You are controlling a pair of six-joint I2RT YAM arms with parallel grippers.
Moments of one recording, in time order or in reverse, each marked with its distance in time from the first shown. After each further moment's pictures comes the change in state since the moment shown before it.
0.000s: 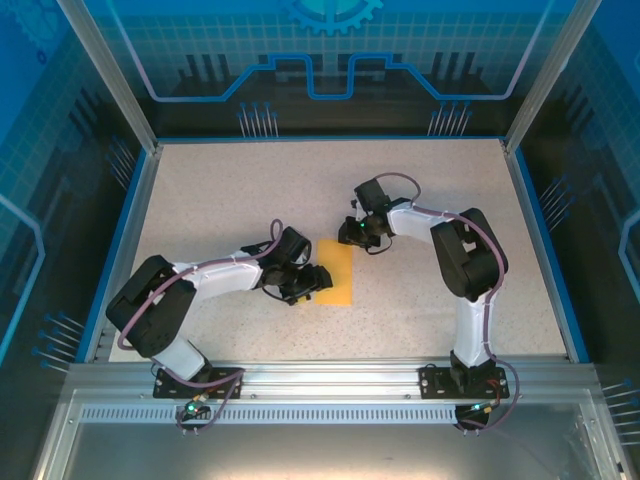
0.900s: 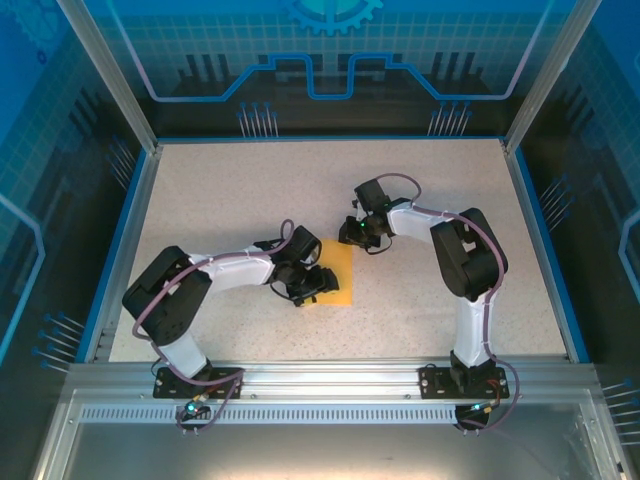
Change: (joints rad) left arm -0.035 0.097 0.090 -0.052 0.016 -0.003; right arm -0.001 0.004 -0.001 0.002 0.000 0.028
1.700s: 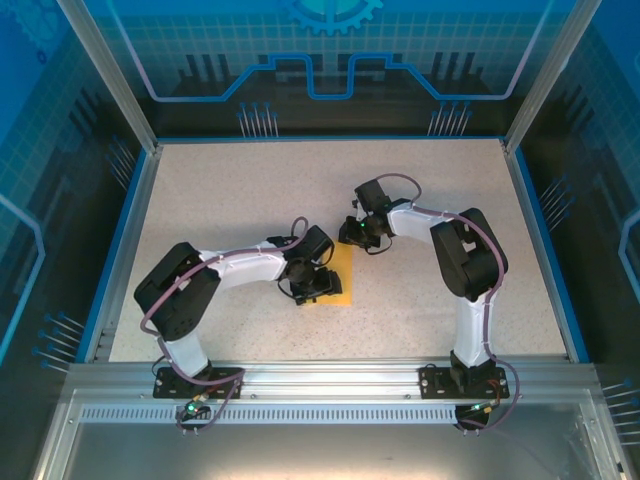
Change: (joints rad) left arm -0.053 0.060 0.114 -0.158 -0.108 0.058; right arm 0.000 0.000 -0.007 0.015 -0.003 0.000
